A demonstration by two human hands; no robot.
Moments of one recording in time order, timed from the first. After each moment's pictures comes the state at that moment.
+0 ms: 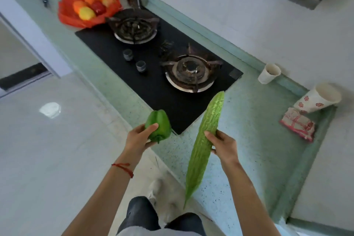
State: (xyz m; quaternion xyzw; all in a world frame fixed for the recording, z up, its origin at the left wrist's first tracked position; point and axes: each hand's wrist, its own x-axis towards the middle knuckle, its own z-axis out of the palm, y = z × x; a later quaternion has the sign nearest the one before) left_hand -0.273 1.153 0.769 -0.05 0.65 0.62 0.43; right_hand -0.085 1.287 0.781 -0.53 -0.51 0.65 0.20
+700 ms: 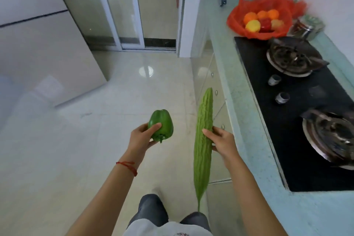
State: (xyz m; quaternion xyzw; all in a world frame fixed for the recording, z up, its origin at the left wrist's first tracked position) left_hand -0.354 0.859 0.775 -0.26 0.61 0.73 0.17; right_hand -0.326 1.082 0.783 -0.26 -0.67 0.69 -0.09
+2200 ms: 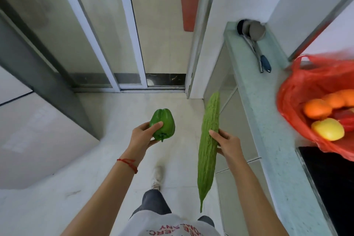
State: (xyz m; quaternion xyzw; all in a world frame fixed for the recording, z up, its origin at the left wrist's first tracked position) left_hand -0.980 0.819 0.760 -0.25 0.62 0.73 0.18; right_hand -0.939 1.053 0.764 -0.31 -0.63 0.71 -0.07
